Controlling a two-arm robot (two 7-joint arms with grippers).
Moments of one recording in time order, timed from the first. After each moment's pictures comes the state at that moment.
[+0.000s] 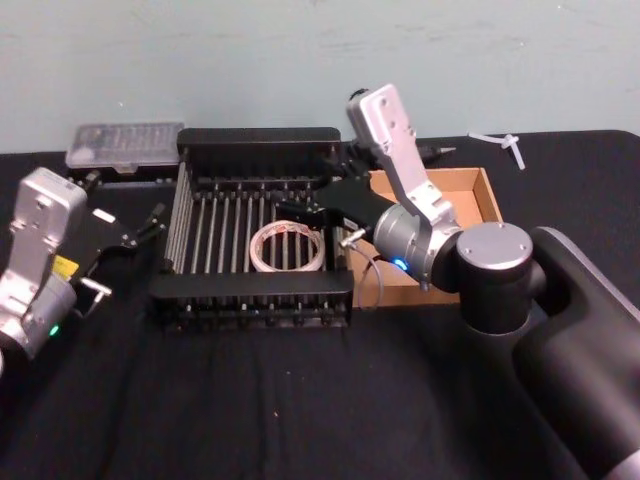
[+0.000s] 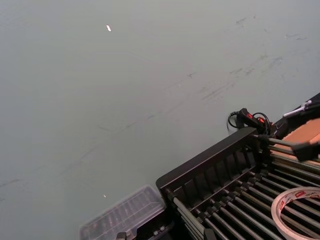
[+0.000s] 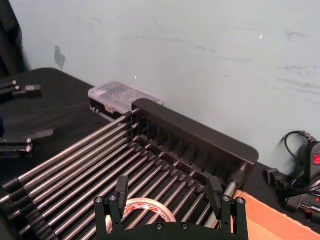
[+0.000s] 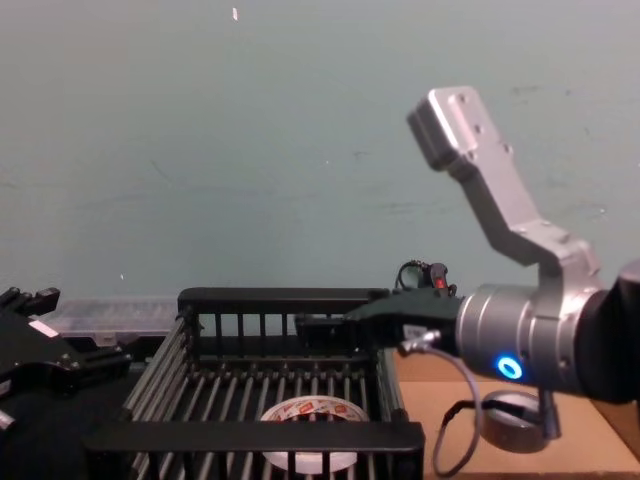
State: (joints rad) left arm -0.20 0.60 0.45 -1.41 -0.25 -0.12 0.03; right arm 0.43 0.12 -0.46 -1.27 0.15 0.26 0.27
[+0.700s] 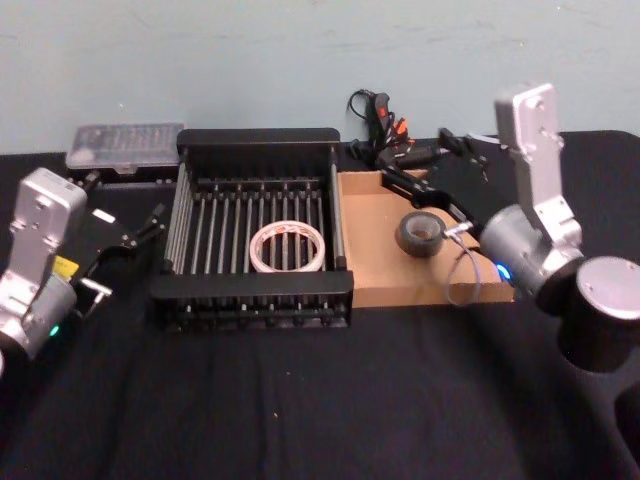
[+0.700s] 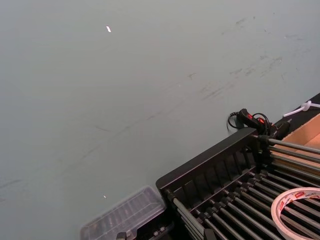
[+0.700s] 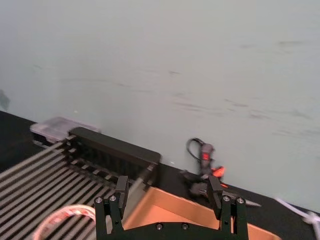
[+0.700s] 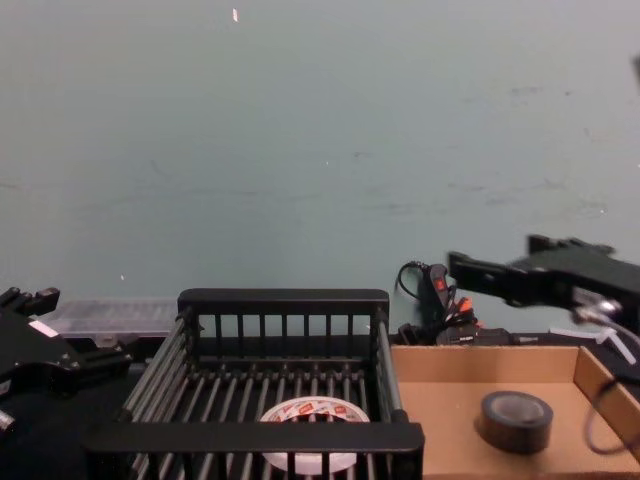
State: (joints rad) left arm -0.20 0.60 0.45 -1.41 -0.25 -0.12 0.03; right arm 0.23 0.22 -0.27 -1.51 0.18 0.13 0.20
